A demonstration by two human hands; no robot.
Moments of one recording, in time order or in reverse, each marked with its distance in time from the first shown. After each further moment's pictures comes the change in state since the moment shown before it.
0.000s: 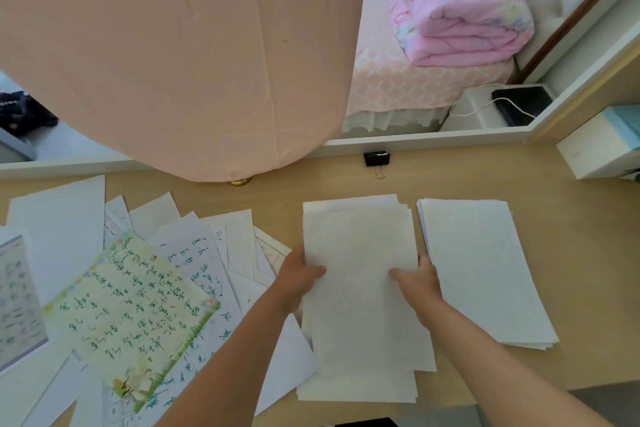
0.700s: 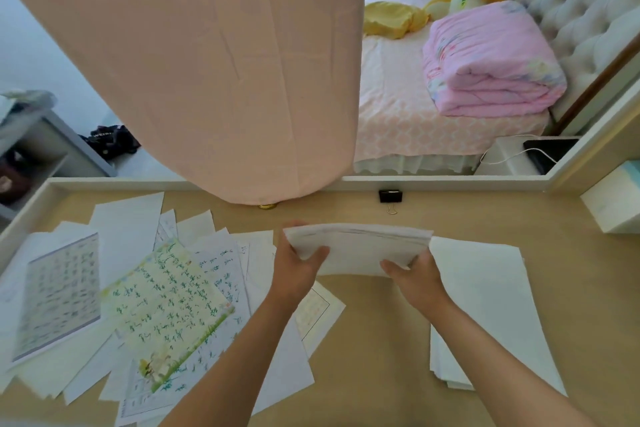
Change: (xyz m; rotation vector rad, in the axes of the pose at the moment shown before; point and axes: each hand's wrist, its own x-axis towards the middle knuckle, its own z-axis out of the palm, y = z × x) left_hand -0.075 0.065 0.022 -0.016 0.379 0.521; right_hand -0.015 -0.062 -0.046 0.145 -0.290 -0.537
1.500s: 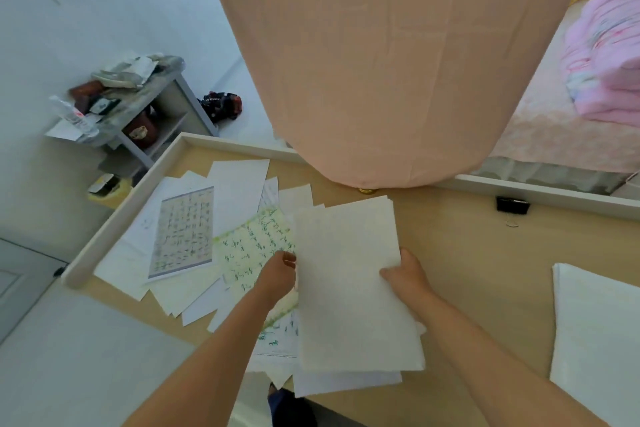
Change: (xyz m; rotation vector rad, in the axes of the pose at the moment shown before) left_hand 0.003 -0.064 -0.205 0.462 0.145 -0.569; right_hand 0.001 -0.024 0.192 -0.134 -0.300 0.263
